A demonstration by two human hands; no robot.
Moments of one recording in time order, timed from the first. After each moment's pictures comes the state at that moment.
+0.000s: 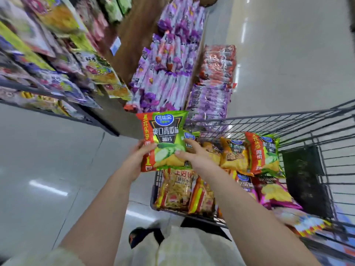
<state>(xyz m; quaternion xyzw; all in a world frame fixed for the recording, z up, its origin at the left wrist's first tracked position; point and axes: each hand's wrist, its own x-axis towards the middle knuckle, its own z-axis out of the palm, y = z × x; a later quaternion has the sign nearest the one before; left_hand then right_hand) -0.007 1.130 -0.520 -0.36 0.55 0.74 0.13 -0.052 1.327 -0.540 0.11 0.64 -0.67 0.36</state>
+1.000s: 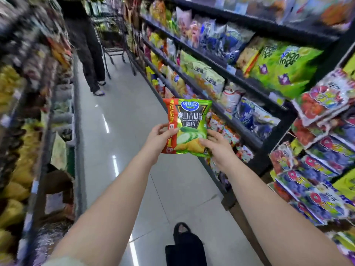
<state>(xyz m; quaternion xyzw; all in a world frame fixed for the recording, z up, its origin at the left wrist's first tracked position) 0.234 0.466 -0.366 -0.44 0.51 0.66 -0.33 0.069 0.579 -0.368 -0.26 0.59 -0.63 0.44</state>
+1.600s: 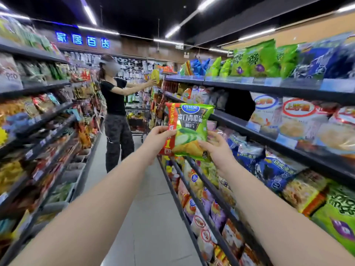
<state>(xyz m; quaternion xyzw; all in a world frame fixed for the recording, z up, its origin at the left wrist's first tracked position) 0.134 0.010 -0.128 -0.36 0.60 0.54 -0.46 -0.043 0.114 -0.136 -0.42 0.53 -0.66 0.32</state>
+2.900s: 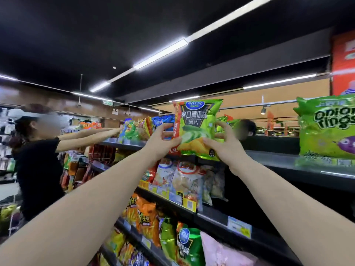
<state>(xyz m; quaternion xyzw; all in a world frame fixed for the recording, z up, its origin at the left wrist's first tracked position) -0.199 -0.699 0.076 -0.02 0.77 0.47 -0.44 -0.308 -0.513 0.078 -0.44 0.64 -0.62 -0.13</state>
